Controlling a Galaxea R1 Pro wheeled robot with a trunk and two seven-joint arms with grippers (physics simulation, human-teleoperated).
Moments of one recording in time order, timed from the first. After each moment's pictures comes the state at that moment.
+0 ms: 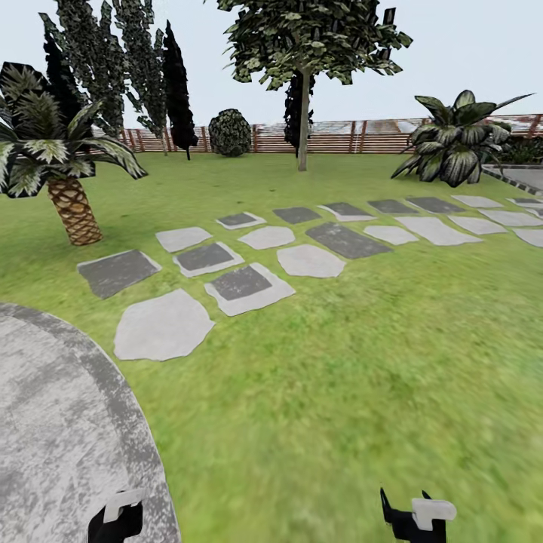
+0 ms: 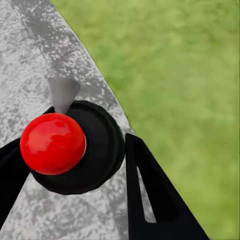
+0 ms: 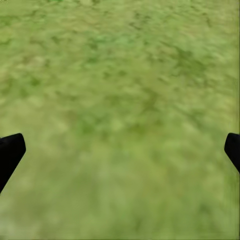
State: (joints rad) left arm -0.35 0.13 0.07 -0.27 0.12 -0.40 0.03; right arm -0.30 -0.11 -0.08 -0.26 0.01 -0.68 0.00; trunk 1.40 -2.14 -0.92
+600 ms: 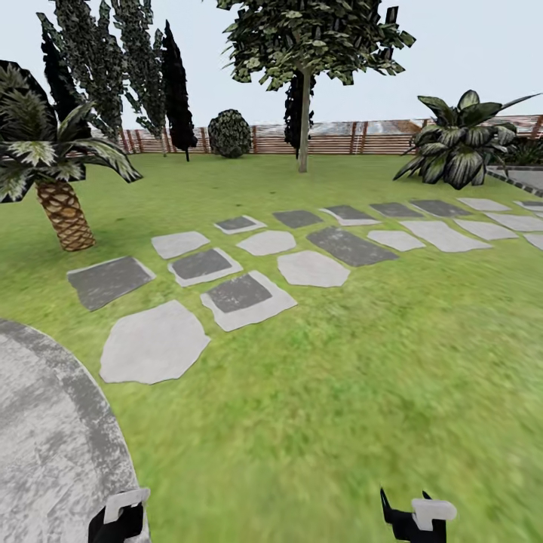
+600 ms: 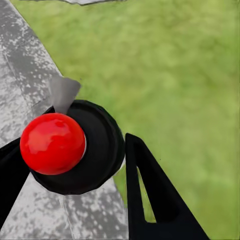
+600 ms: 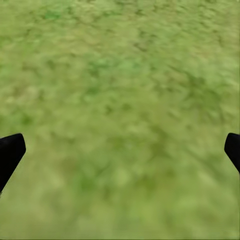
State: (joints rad) left arm -0.34 0.13 0.07 -0.27 0.12 -0.40 0.03; right arm -0.30 -0.11 -0.08 -0.26 0.01 -0.68 0.00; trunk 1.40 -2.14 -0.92
